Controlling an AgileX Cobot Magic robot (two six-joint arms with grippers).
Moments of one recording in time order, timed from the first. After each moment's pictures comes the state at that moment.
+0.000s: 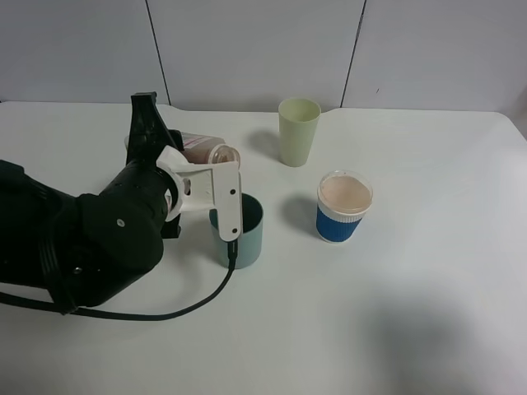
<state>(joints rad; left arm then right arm) -1.05 1.73 -0.65 1.73 0.94 -0.96 0.07 -0.01 -0.50 -0.25 1.06 0.11</state>
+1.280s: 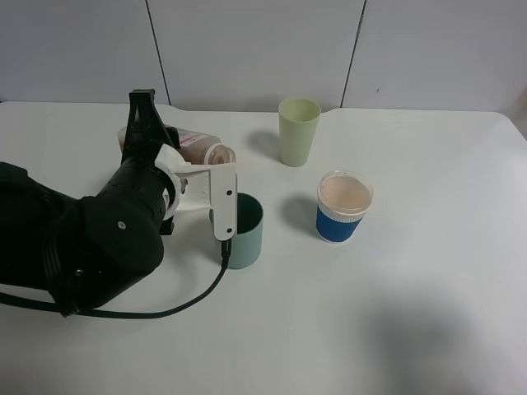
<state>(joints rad) -1.05 1.74 -0.65 1.73 0.99 -0.92 0.07 -0.01 -0.50 -0.25 1.06 0.11</state>
